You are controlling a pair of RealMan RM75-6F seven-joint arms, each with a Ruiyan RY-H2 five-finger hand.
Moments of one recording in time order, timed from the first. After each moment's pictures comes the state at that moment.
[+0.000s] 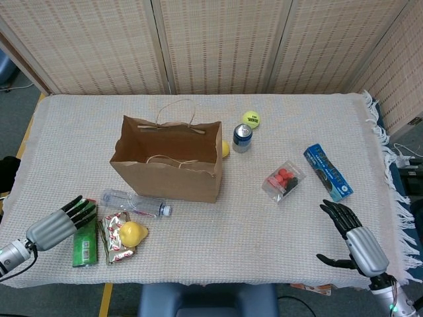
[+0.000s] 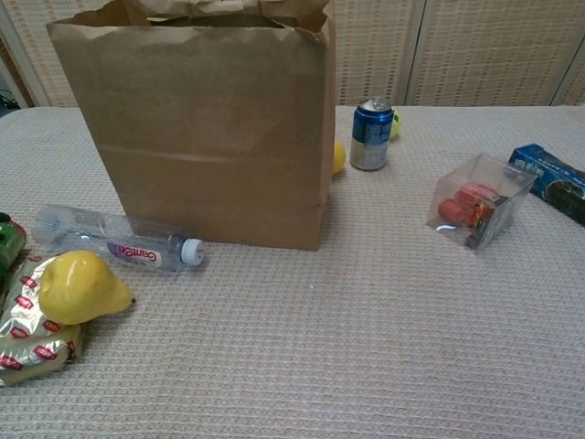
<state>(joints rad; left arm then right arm) -0.50 -1.21 0.23 -0.88 2.01 1.29 0.20 0.12 -1.13 -0.09 -1.60 -1.76 1.50 0.36</state>
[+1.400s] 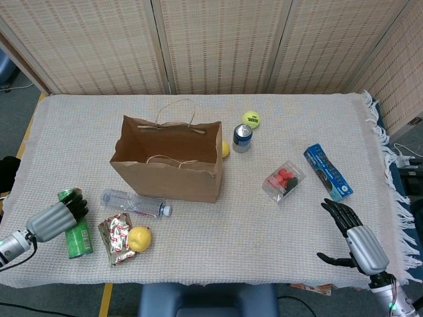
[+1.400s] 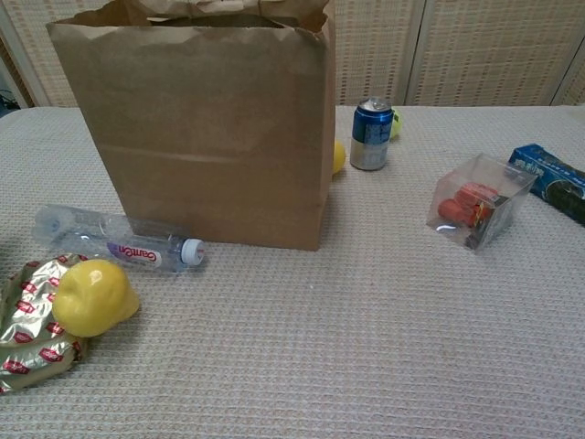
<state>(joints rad) -0.50 -1.34 0.26 -0.58 1.95 1.41 0.08 0.12 -1.12 -0.08 -1.64 -1.72 1.48 0.35</state>
